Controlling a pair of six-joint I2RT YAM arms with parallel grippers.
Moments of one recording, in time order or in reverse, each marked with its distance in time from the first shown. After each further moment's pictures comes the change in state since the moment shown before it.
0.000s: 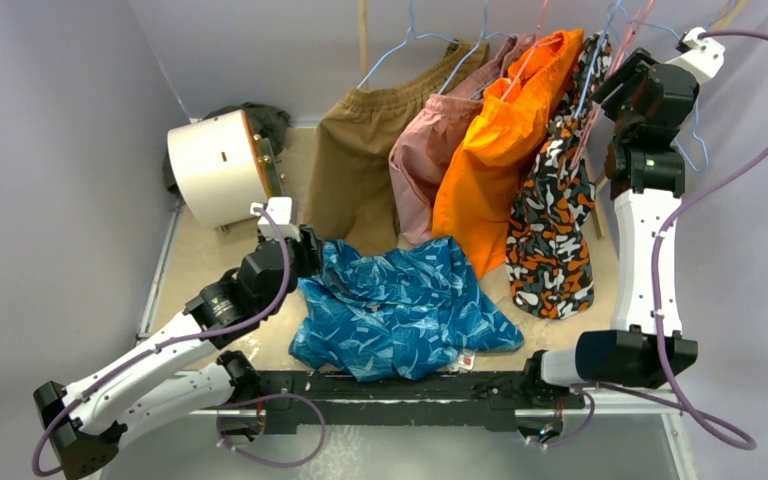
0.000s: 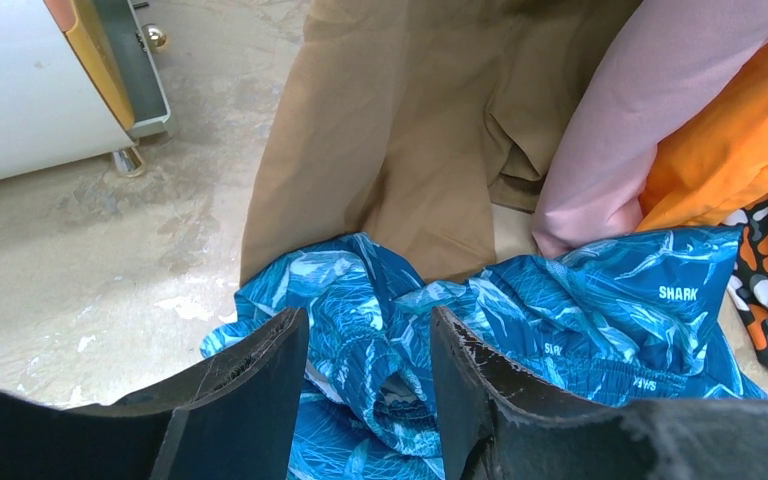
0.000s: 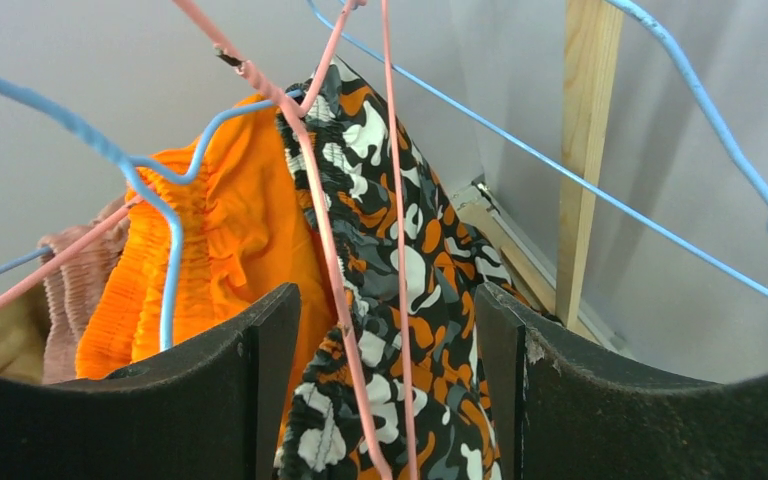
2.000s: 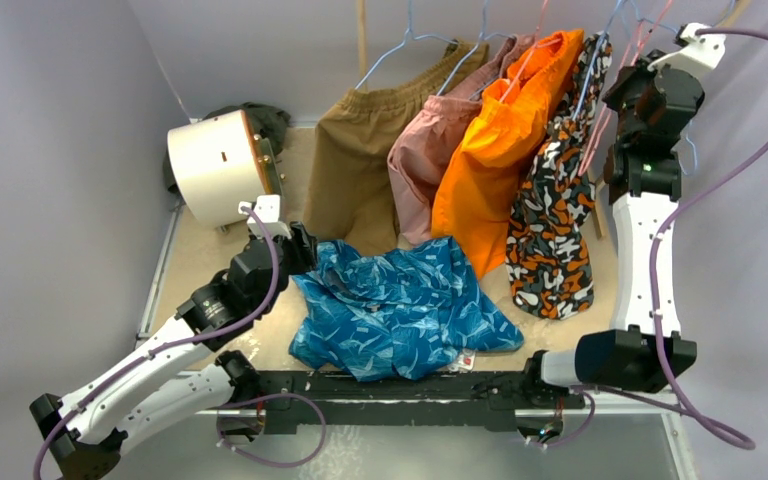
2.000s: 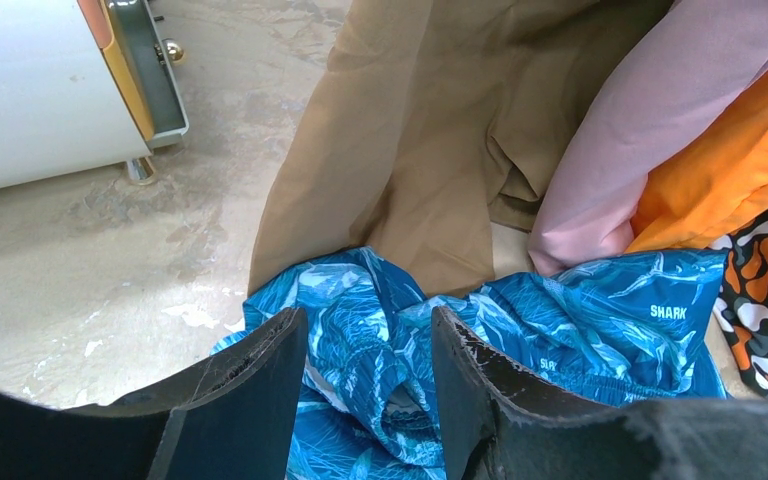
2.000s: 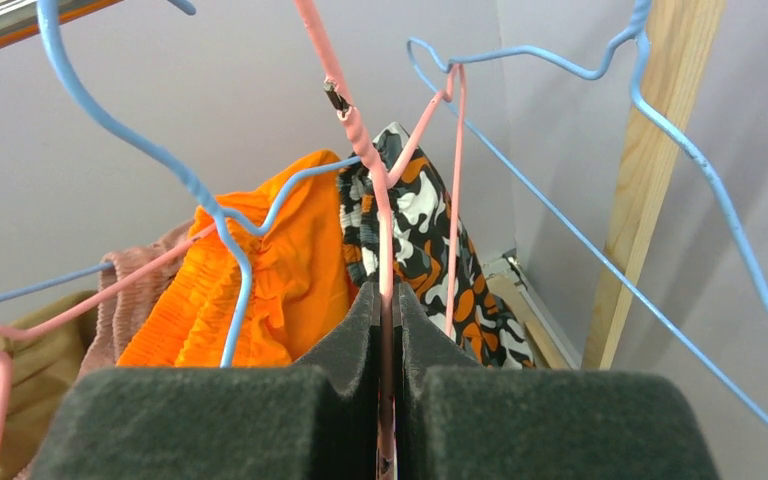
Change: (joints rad) left arm 0.051 -0.041 0.000 -0.001 0.028 -0.002; right arm -0.022 0.007 -0.059 0.222 -0.121 -0.093
